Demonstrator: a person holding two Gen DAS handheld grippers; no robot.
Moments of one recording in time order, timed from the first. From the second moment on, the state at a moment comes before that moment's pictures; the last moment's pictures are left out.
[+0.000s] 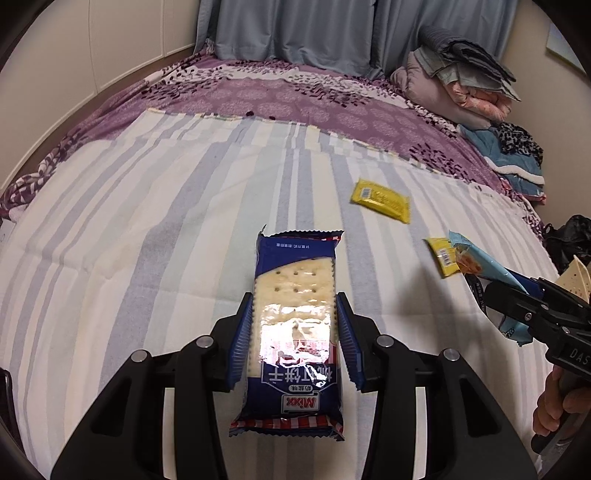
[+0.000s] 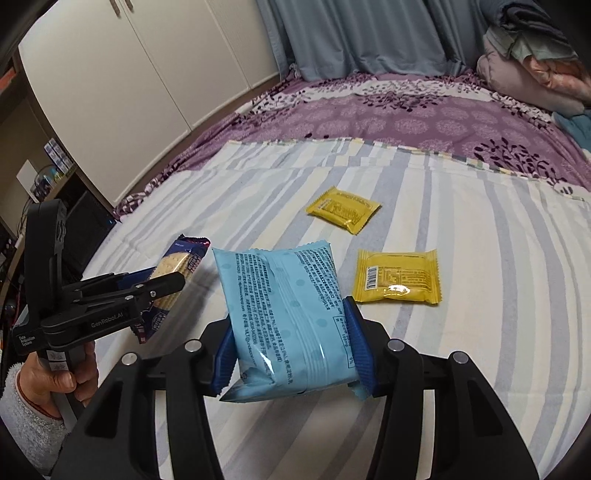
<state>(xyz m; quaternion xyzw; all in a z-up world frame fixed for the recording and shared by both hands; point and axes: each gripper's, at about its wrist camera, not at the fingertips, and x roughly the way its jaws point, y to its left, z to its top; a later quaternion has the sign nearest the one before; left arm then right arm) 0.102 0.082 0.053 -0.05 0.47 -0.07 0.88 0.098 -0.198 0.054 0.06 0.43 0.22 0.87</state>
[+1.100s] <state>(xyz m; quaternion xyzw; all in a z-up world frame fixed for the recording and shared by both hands) 0.045 -0.036 0.146 -0.01 0.40 -0.19 0.90 -0.056 -0.408 0.128 0.18 0.31 0.02 0.93</state>
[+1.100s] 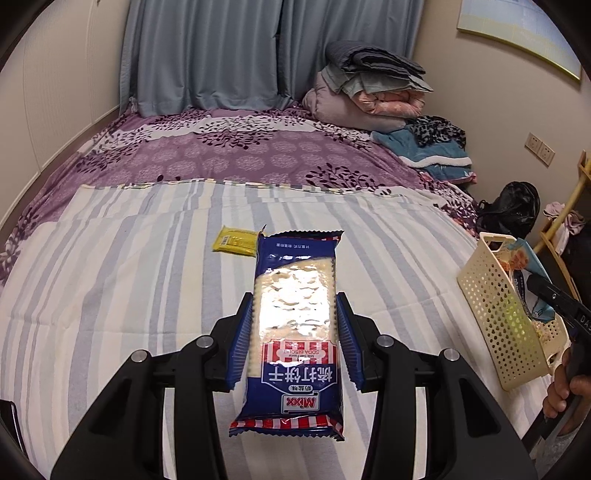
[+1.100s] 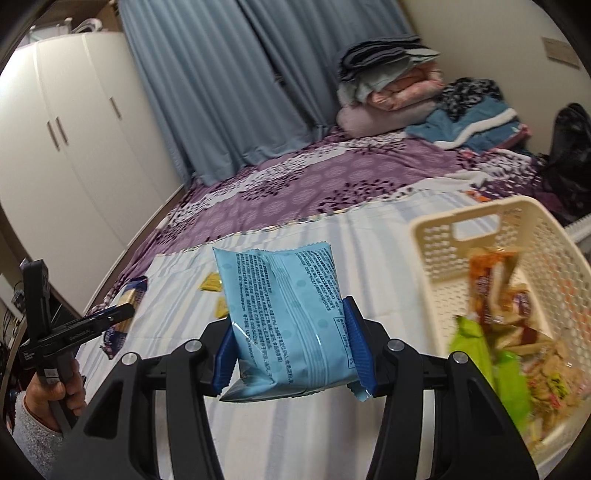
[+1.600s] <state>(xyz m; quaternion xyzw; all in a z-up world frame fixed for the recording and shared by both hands) 0.035 -0.095 0.161 0.02 0.39 -0.23 0.89 -0.122 -0.506 0.101 0.20 0.31 -0.12 0.92</state>
